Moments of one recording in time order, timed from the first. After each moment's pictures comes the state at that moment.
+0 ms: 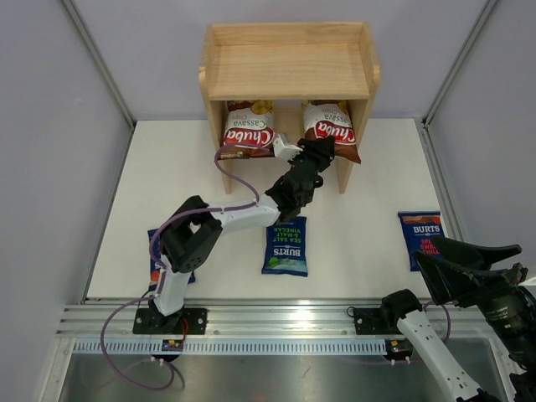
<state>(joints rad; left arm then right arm) -0.95 2.00 1.43 0.68 -0.71 -1.10 0.35 0.31 1.46 -0.91 -0.16 0.63</state>
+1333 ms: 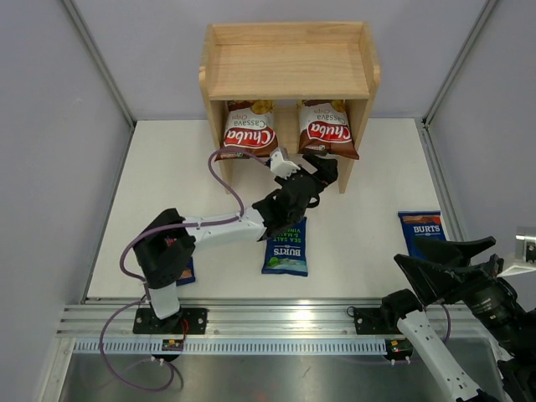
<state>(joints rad) -1.02 1.82 1.27 0.37 -0.70 -1.13 0.35 0.29 1.37 -0.85 -0.29 0.66</state>
